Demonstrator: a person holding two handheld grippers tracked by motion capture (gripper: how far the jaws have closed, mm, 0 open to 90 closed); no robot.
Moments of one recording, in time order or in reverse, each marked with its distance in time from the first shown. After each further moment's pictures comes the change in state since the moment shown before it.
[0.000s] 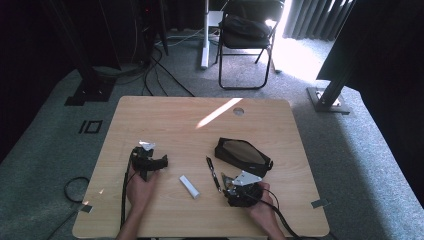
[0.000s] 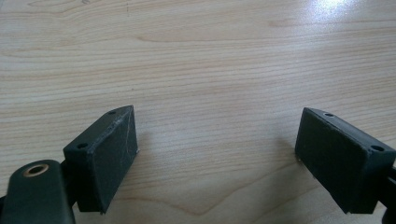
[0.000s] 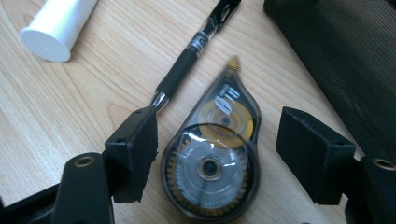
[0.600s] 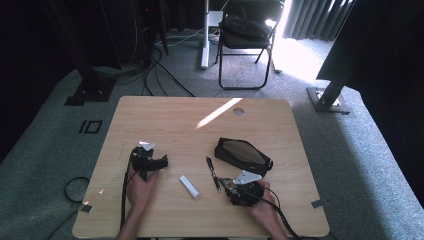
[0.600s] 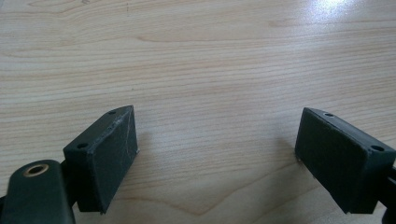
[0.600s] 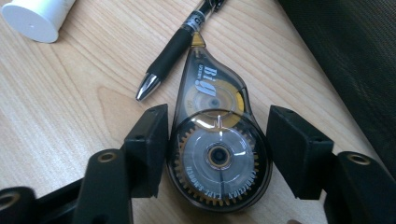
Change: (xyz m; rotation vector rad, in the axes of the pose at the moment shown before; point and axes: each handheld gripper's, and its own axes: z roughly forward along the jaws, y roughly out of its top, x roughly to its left) left arm 0.000 0.000 0.000 -0.001 0.000 0.000; right arm -0.007 -0.003 0.003 0.050 0.025 -0.003
